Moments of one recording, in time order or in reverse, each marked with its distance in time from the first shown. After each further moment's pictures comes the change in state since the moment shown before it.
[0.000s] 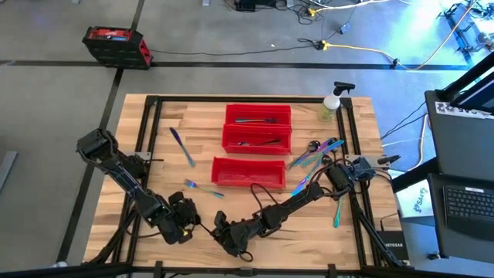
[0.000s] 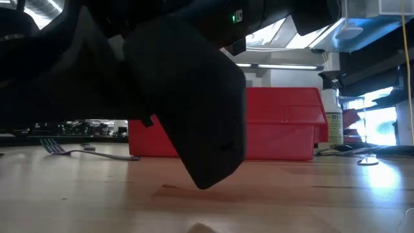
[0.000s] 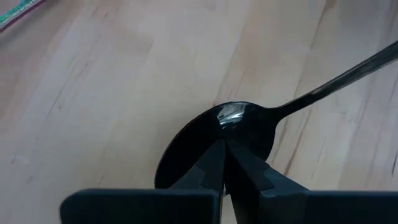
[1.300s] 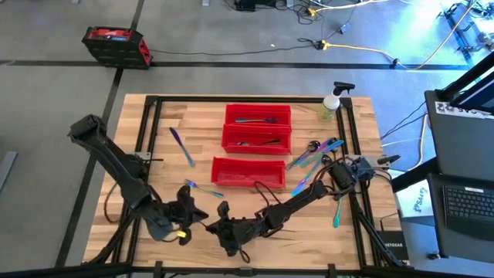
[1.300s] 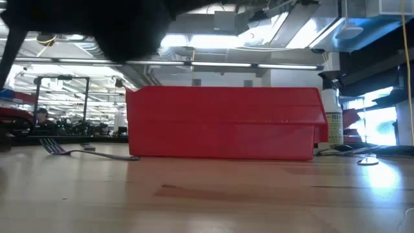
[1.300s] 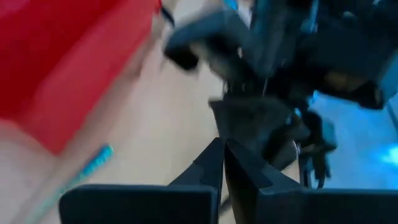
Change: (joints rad) left arm -0.002 -0.259 0.140 0.090 -0.327 0.338; right arm 0.012 -0.046 -0.001 0.116 0.194 0.296
